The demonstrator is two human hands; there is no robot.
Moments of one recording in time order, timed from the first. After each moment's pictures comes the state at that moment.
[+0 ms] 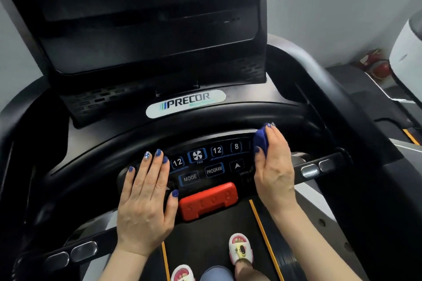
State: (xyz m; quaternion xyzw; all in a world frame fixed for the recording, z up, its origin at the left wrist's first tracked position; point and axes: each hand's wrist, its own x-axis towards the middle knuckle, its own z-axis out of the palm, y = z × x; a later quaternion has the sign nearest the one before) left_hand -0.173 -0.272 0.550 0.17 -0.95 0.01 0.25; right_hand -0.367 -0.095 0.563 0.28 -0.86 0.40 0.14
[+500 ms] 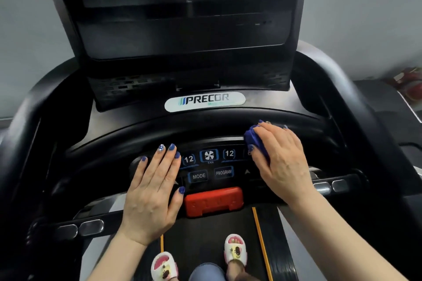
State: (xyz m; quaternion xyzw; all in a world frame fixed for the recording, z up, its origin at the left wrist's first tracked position) left_hand -0.176 -0.271 0.559 0.17 -0.96 -0.02 0.24; right_hand -0.409 -0.106 0.593 0.47 -0.84 0.24 0.12
